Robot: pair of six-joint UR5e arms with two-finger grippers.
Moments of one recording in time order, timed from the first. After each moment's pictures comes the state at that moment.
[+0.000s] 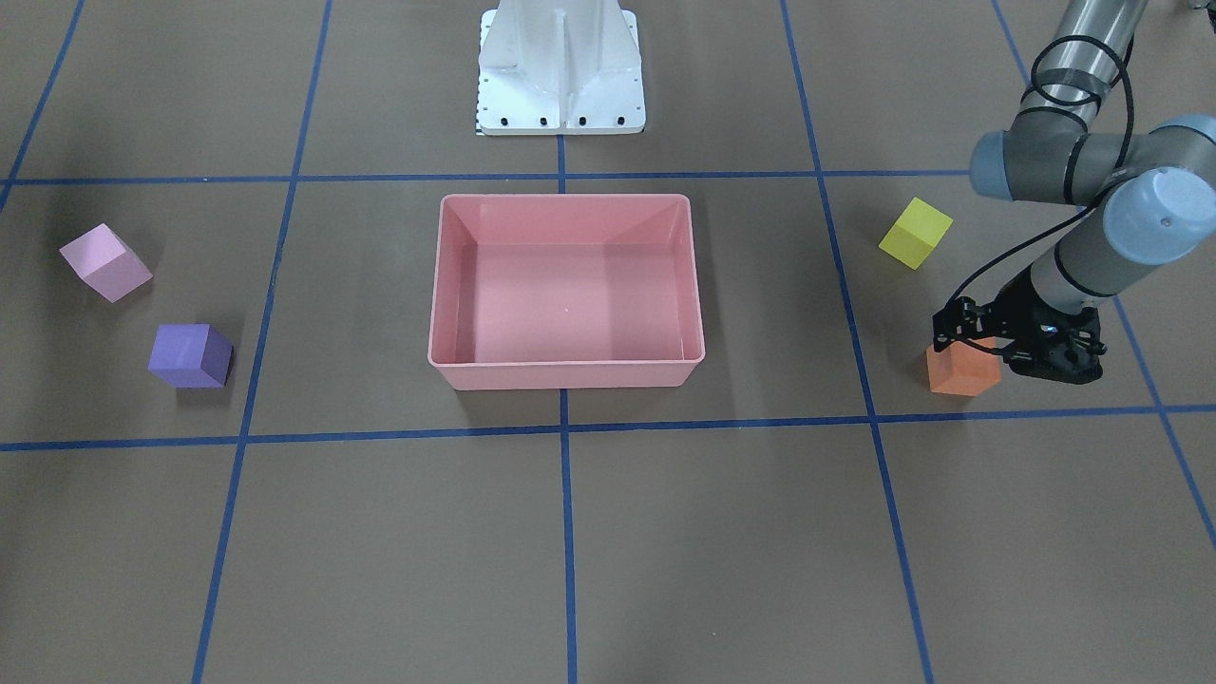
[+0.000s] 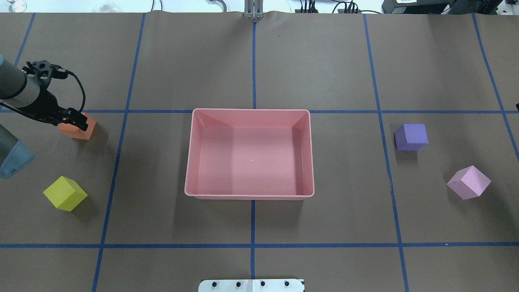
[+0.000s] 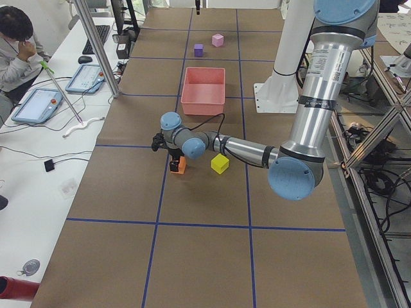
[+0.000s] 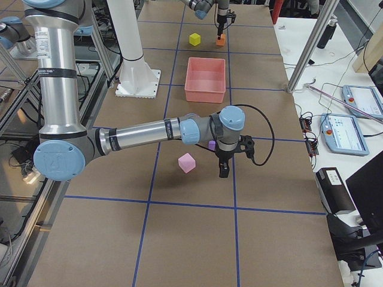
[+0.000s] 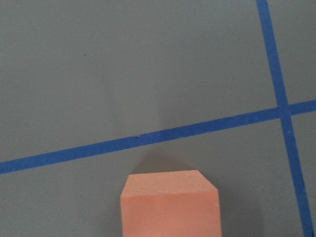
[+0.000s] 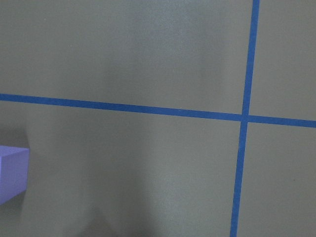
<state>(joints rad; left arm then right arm) -0.98 -1.77 -1.51 -1.98 -2.22 -0.58 1.38 -1.54 1.75 -1.60 2.32 0.18</state>
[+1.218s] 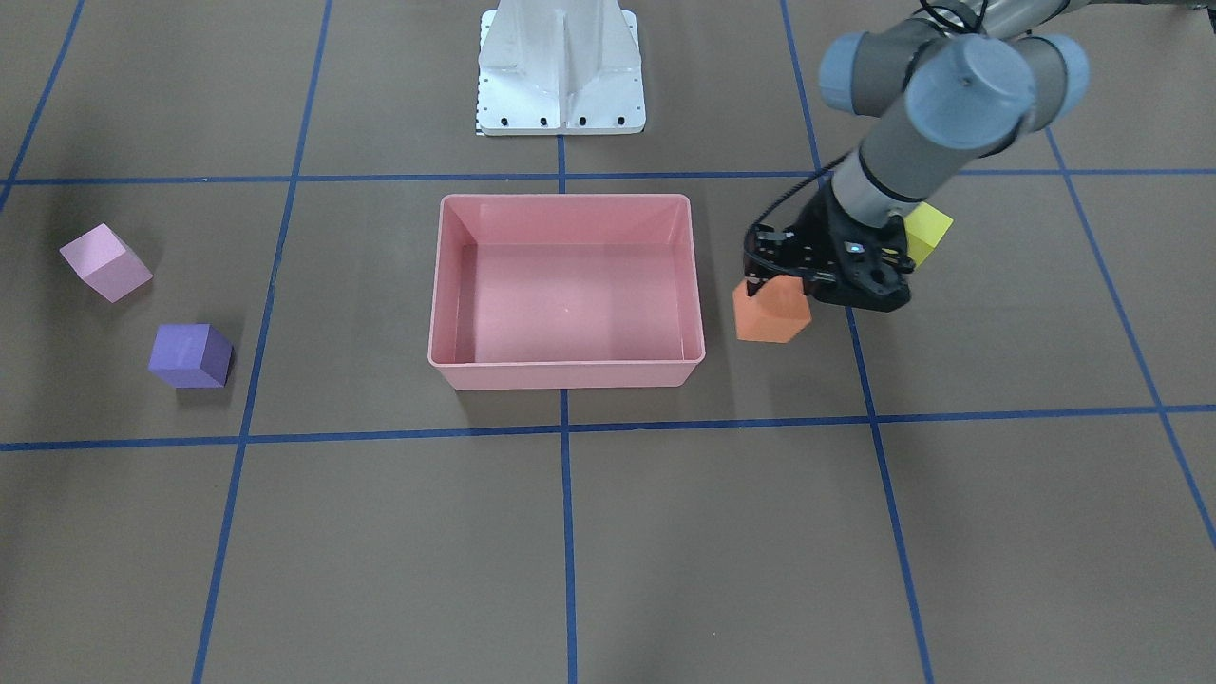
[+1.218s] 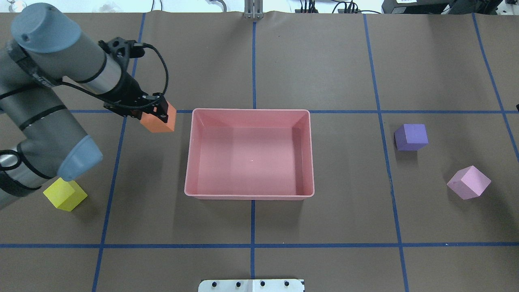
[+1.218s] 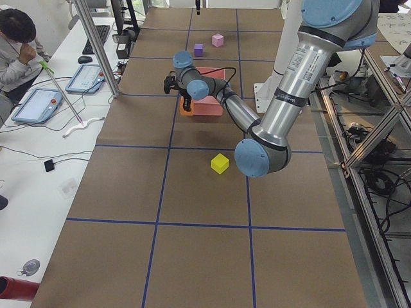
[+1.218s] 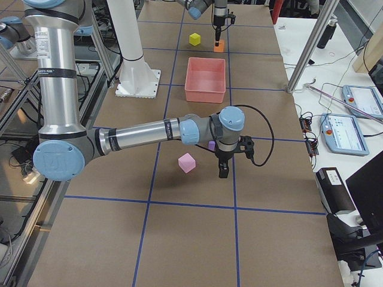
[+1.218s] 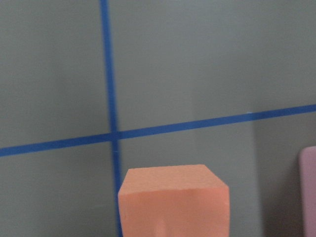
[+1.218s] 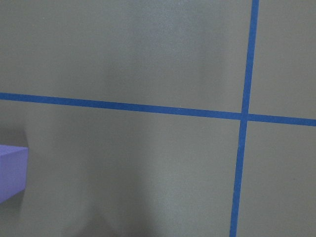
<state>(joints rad) -0.79 -2.08 -1.78 -1.72 -2.23 -1.04 1.38 -1.55 1.75 -1.60 2.32 0.18</state>
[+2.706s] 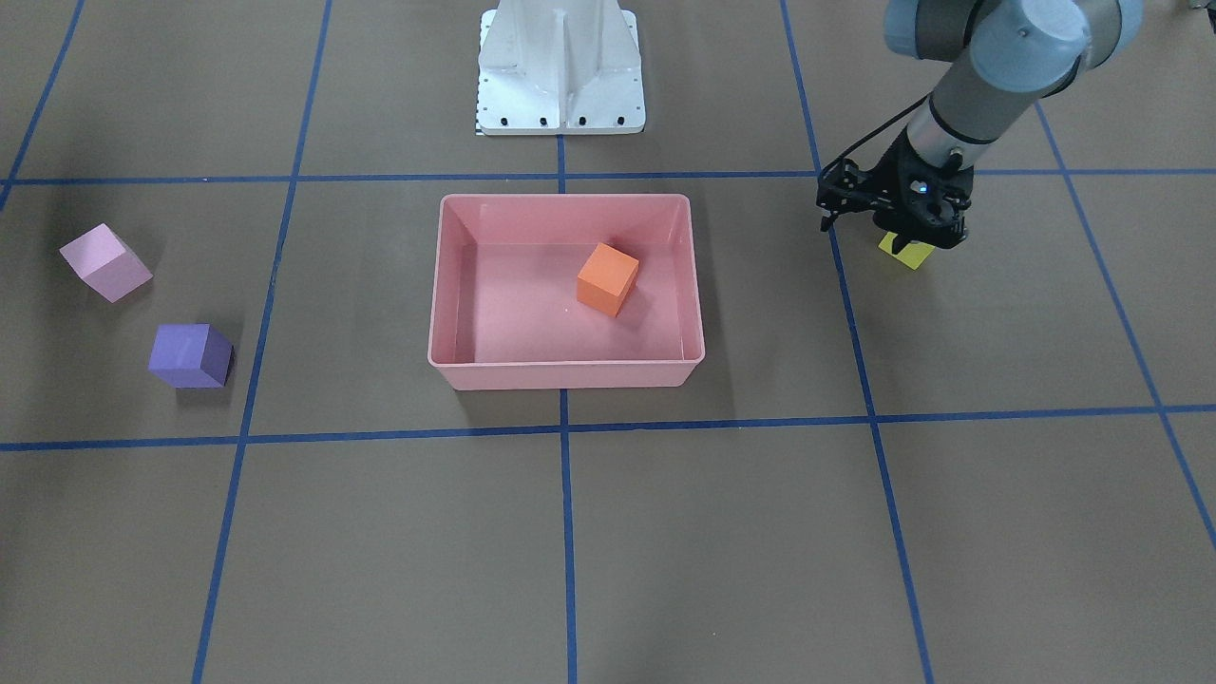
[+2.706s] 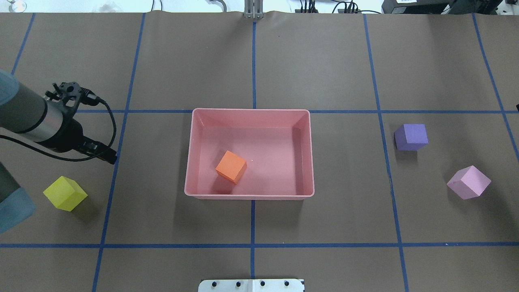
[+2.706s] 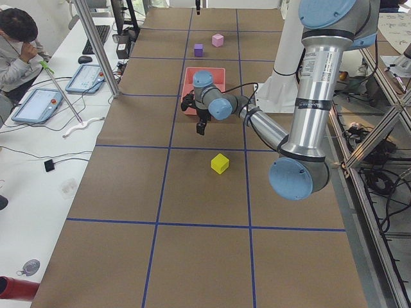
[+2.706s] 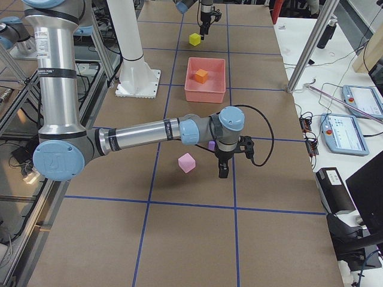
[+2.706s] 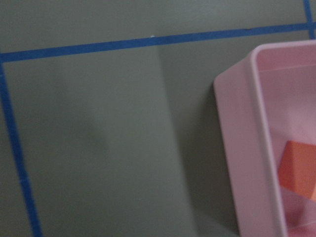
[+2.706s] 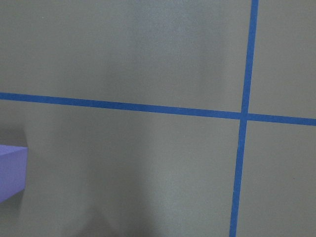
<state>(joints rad) -0.80 -1.65 -2.01 -1.76 -2.14 -0.59 1.38 -1.55 1.75 -1.60 2.32 0.18</state>
